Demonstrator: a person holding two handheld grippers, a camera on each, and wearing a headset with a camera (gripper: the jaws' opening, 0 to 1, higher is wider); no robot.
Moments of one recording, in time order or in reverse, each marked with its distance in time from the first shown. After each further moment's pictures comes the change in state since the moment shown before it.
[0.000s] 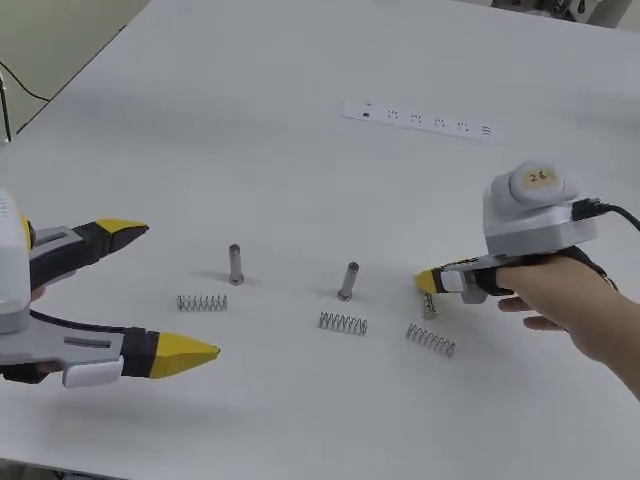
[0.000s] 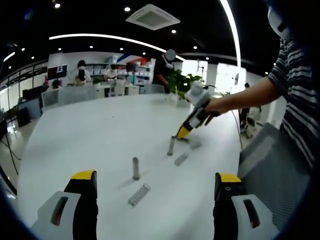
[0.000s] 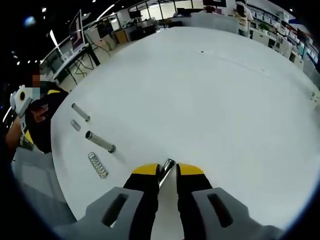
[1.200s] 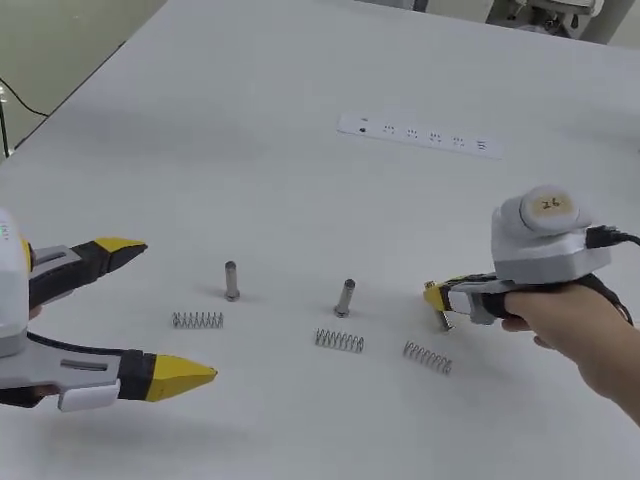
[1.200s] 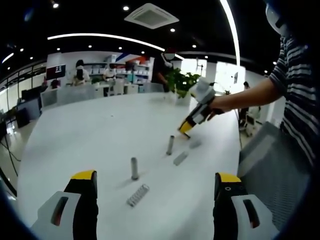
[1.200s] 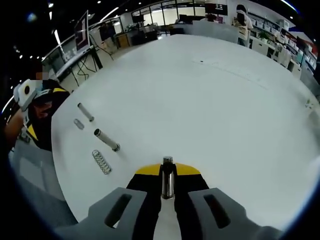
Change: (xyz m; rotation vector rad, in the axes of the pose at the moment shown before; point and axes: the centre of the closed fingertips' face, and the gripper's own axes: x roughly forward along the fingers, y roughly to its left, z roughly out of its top) left arm 0.003 -0.002 0.000 0.009 0.011 -0.008; right arm -0.022 -0.003 0.005 -0.058 -0.084 -0.019
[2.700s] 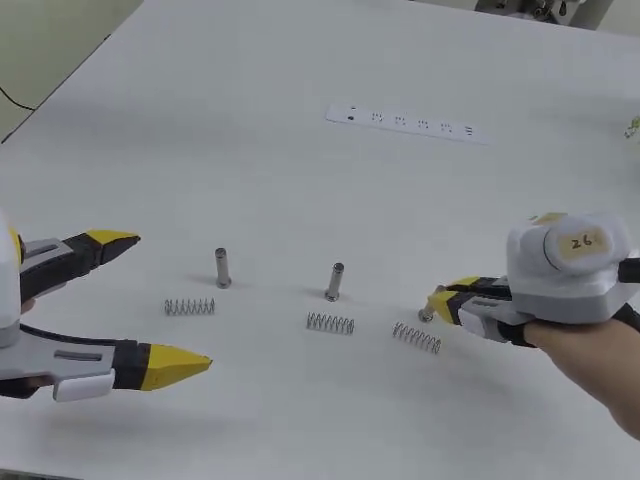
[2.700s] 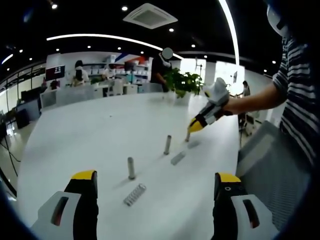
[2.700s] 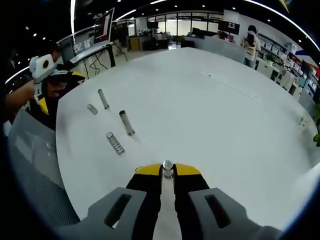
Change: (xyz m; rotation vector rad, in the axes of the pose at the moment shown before) left arm 0.000 -0.005 0.000 0.006 0.000 -0.001; right arm -0.028 0.018 -0.017 -0.155 -0.082 -0.018
